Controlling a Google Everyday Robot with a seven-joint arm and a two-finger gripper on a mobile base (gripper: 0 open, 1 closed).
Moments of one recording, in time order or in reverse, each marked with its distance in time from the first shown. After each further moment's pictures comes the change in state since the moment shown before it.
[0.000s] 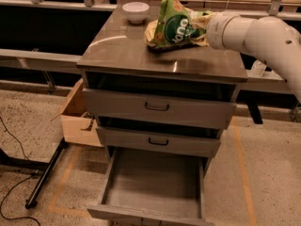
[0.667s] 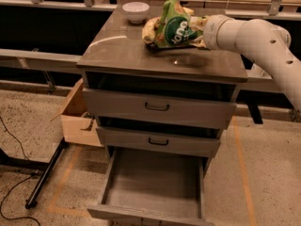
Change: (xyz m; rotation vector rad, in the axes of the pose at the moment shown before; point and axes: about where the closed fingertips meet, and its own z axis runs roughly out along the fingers) arm 0.023 0.017 0.028 -0.034 0.048 0.112
